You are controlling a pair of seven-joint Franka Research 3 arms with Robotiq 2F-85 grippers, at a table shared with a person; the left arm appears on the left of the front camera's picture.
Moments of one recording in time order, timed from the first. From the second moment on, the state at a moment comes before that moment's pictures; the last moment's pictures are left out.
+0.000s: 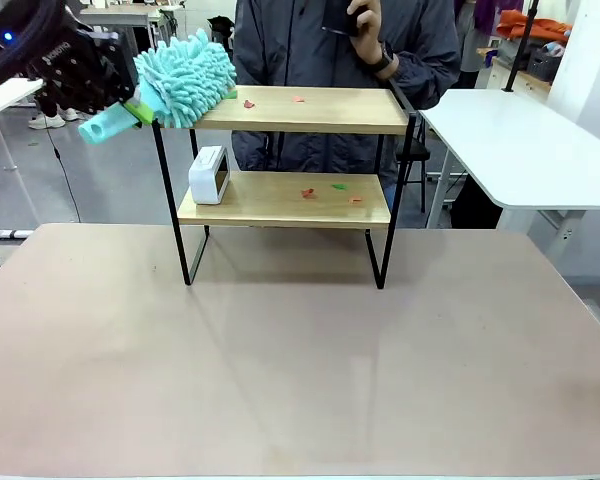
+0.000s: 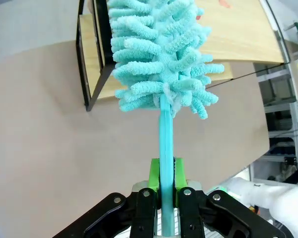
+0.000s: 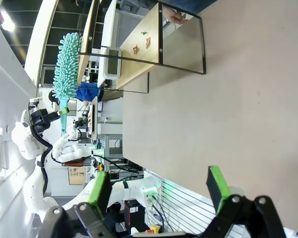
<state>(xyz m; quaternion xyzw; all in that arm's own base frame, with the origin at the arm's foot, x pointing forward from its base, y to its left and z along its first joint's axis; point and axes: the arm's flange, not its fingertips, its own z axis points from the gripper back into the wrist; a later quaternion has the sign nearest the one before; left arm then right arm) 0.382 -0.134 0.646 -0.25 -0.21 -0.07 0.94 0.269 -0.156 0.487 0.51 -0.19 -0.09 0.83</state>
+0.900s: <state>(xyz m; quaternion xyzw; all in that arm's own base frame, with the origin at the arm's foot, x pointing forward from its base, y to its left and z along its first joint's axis) 0.386 -0.177 0.653 -0.27 -0.17 -0.16 0.94 0.269 -0.156 0.487 0.51 -0.19 -0.09 0.83</state>
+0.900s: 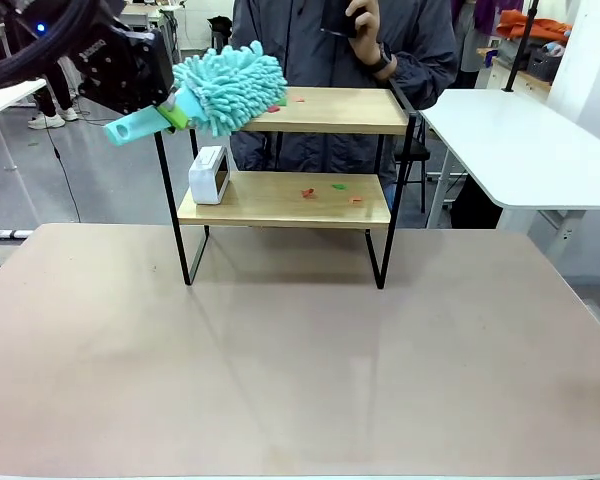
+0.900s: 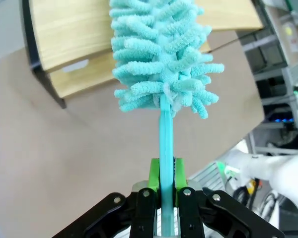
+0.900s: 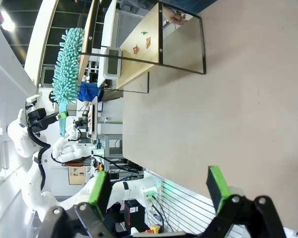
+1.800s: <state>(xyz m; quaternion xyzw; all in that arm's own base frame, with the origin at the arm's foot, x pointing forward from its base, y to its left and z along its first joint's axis) 0.363 -0.193 0.659 -0.28 -0.04 -0.46 0.84 0.269 -0.156 0.487 0.51 -0.19 -0.09 0.83</state>
